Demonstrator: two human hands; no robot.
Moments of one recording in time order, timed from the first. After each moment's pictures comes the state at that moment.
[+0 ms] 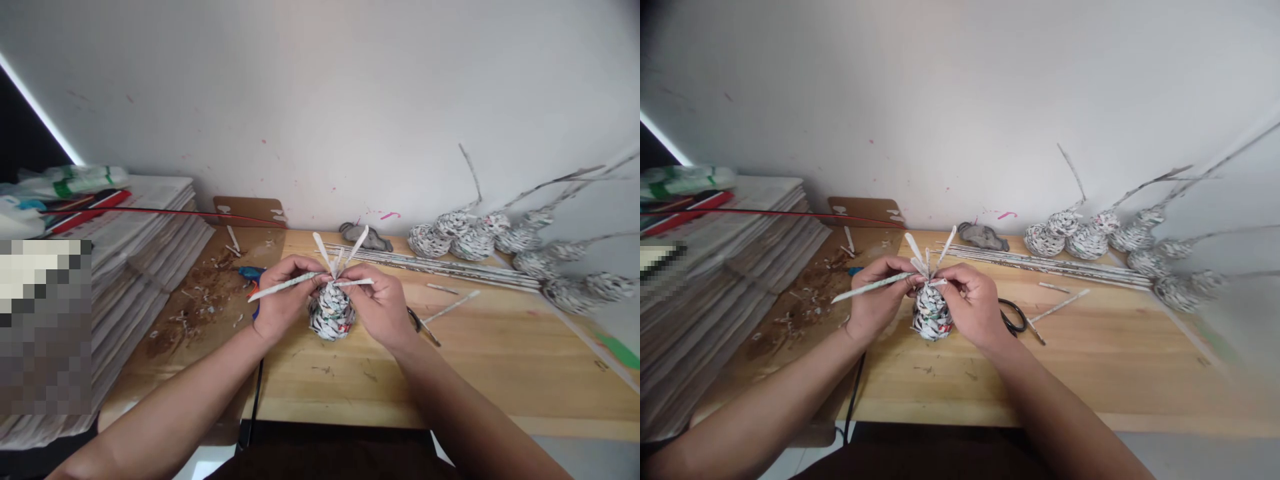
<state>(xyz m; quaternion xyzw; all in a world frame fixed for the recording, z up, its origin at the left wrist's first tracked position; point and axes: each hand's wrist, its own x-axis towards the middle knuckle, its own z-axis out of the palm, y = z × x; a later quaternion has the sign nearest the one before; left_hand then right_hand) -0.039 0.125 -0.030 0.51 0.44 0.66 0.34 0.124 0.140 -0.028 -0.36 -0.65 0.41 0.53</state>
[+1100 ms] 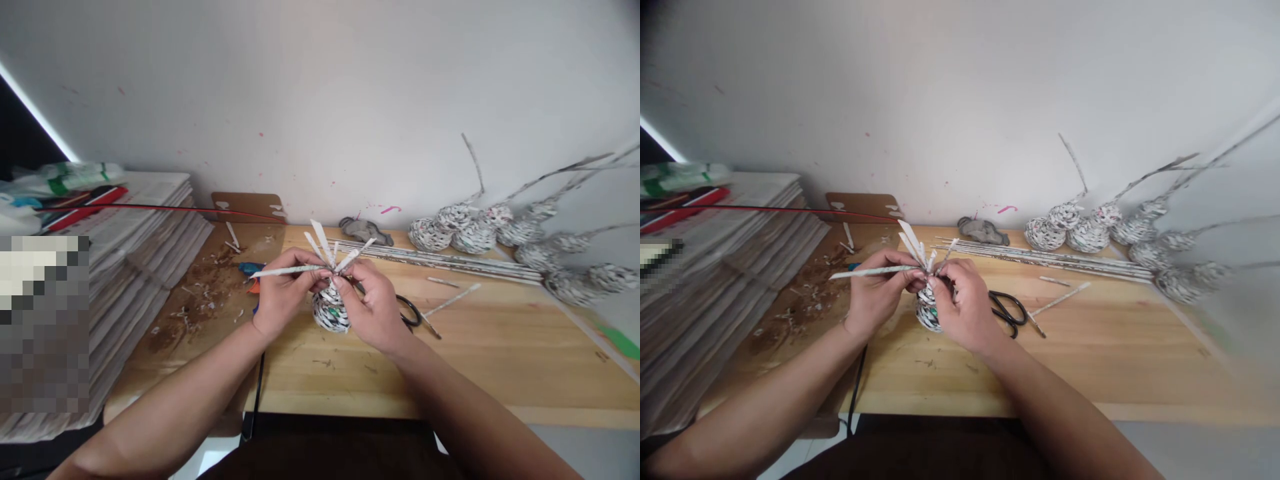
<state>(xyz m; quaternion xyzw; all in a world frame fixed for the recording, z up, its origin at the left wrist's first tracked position) -0.040 0.123 -0.024 0.51 0.42 0.65 0.38 0.120 0.129 -0.023 -0.38 -0.75 0.27 0.47</state>
